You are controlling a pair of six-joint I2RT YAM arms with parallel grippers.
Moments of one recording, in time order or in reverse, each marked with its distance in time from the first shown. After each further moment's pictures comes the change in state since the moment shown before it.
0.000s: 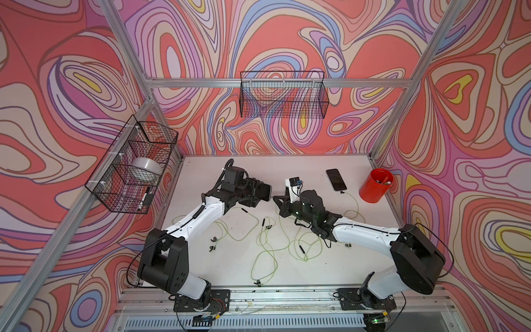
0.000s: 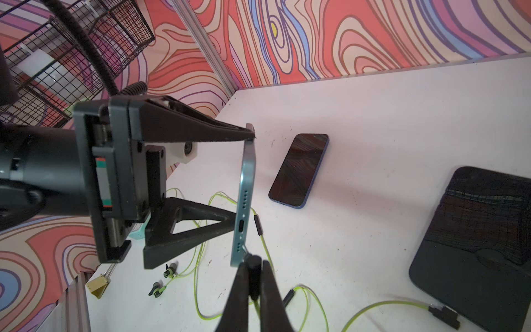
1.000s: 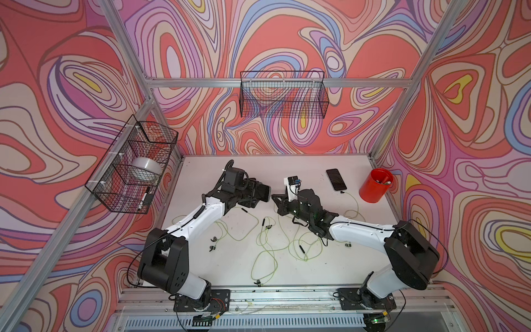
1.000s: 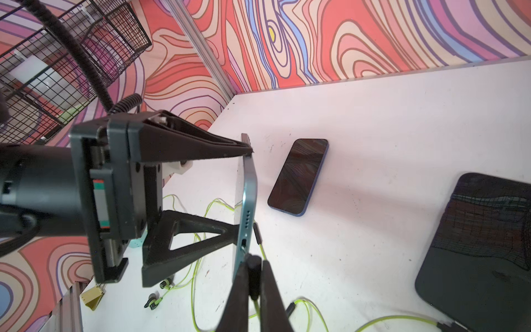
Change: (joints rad) left arm -0.001 0.000 -0.018 0.007 -0.036 0.011; right arm 0.002 0.051 0.027 0.034 0.013 0.010
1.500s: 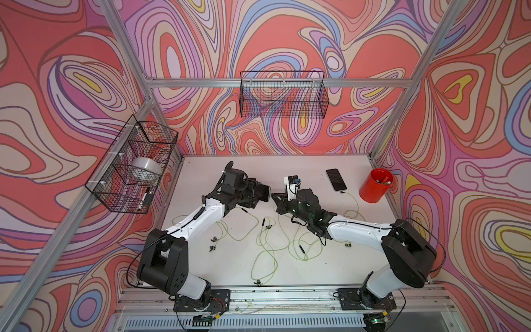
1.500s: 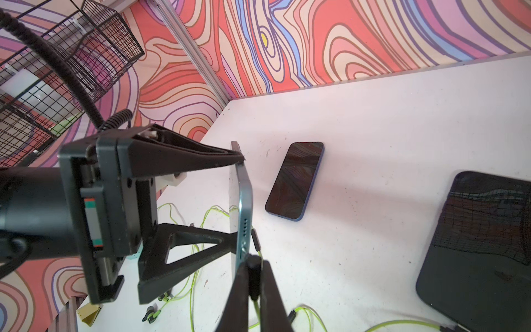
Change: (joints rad) left arm -0.003 -0.013 -0.029 0.036 -0.019 -0.027; right arm 0.002 0.018 0.011 0.014 0.035 0.029
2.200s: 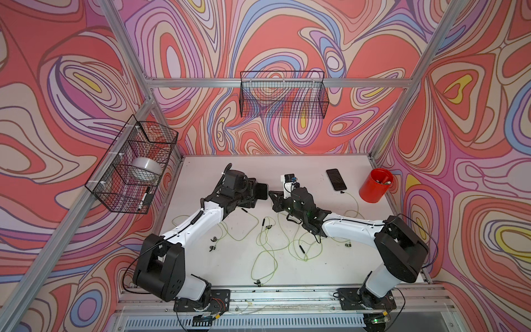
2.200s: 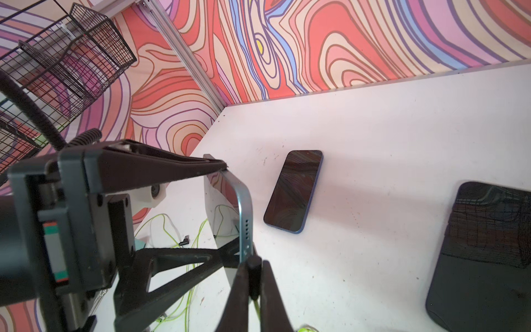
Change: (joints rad) left arm -0.021 -0.043 -0.023 0.007 -0.109 -0.108; right arm 0.023 0.068 0.066 0.001 0.050 -0.001
